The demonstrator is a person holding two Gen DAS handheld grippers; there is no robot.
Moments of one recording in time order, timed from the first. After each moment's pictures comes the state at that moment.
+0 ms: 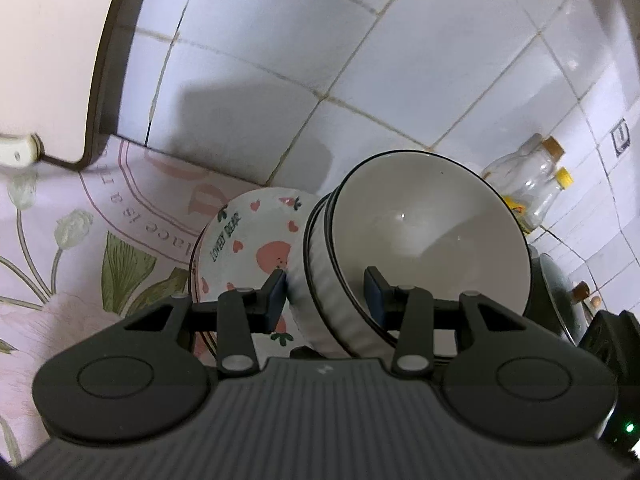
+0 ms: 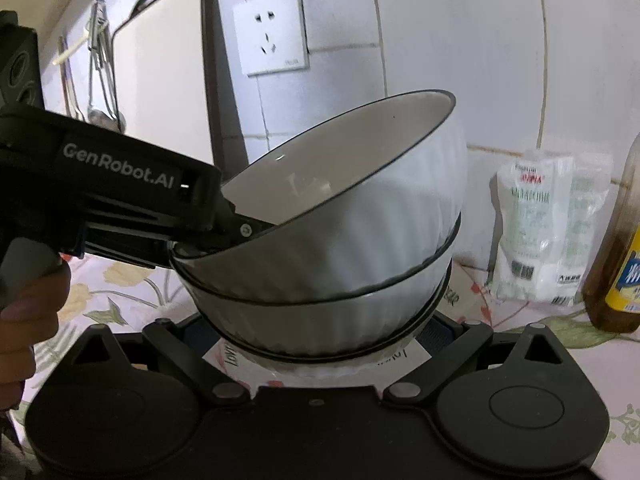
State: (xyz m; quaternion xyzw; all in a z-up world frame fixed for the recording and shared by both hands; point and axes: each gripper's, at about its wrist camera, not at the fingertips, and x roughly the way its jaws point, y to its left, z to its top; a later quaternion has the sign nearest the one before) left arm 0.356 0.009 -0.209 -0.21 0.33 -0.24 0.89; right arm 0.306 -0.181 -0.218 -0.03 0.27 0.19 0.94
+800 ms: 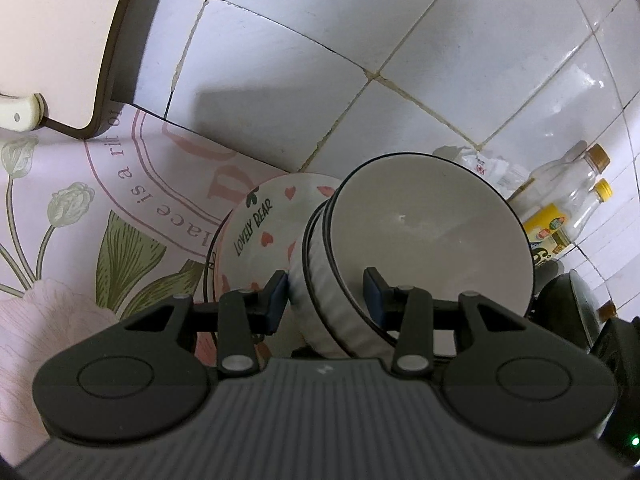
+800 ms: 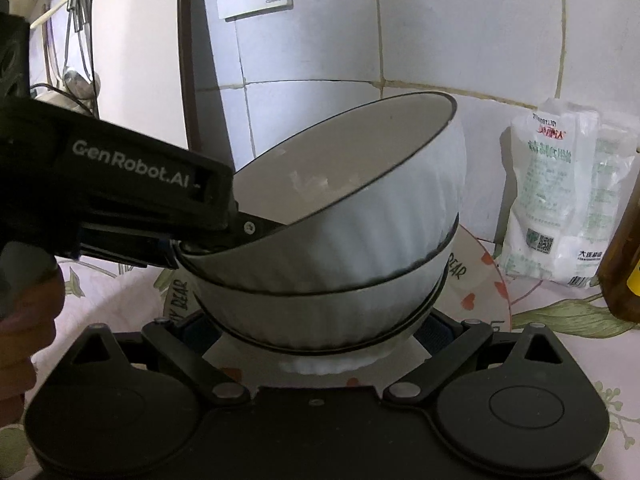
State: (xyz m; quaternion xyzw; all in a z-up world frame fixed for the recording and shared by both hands) left arm 0.380 0.006 -0.241 -0.23 0.34 -0.20 0.89; right arm 0.333 -0.176 -0.251 -0.06 0.30 0.18 0.94
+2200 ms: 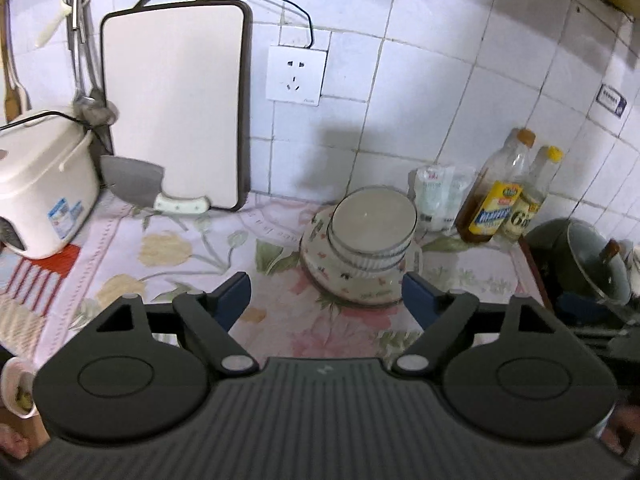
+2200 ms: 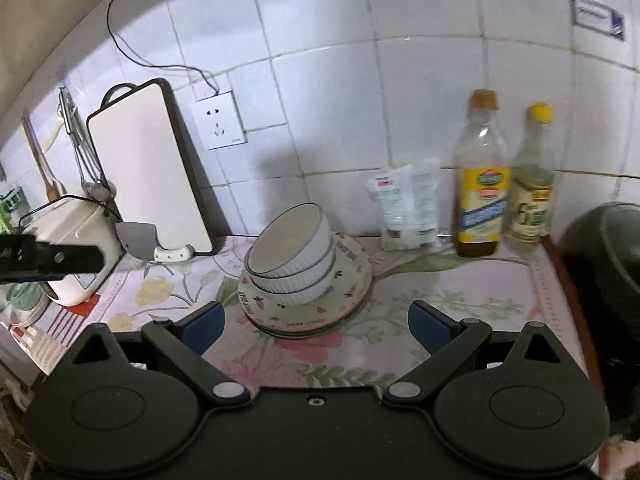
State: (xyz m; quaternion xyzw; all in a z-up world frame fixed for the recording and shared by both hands) left arm 0.137 0.025 -0.052 -0.07 0.32 -0.07 0.94; right arm 0.126 -0.243 -0.080 0.04 0.30 0.06 0.95
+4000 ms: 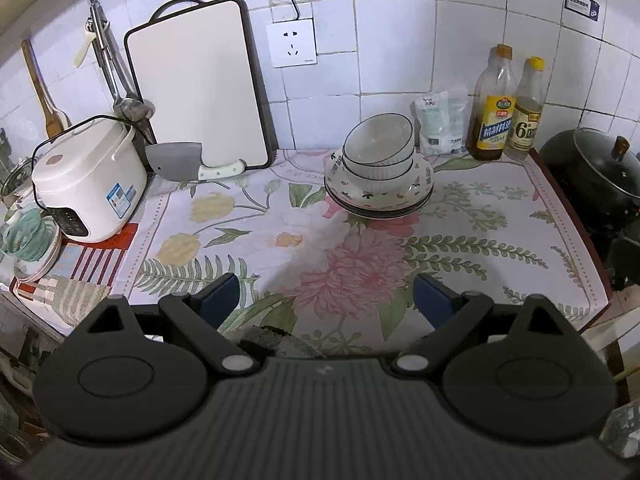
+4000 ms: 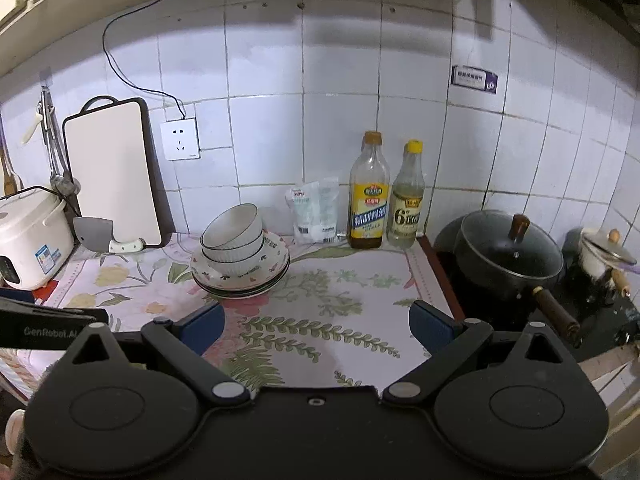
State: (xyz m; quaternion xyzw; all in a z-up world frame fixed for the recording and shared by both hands) left arm 0.028 -0.012 -0.065 0.04 0.34 -0.03 0.94; right arm -0.040 -0.214 -0.043 -0.01 0.25 -0.07 0.97
